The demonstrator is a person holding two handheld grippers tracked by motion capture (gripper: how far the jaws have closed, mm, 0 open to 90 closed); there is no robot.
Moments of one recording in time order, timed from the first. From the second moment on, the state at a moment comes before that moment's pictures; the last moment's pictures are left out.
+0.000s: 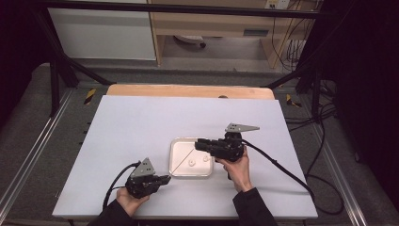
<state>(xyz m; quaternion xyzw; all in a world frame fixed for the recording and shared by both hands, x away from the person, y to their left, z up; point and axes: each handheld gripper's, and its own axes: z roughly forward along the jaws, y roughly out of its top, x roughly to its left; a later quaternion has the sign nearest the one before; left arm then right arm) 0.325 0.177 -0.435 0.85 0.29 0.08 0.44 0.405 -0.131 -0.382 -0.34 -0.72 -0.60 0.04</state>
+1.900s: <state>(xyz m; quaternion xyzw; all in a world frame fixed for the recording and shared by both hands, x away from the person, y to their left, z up) 0.325 0.159 -0.440 0.83 0.31 0.08 0.45 0.391 -0.096 -0.426 -0.33 -0.74 -0.58 0.11</state>
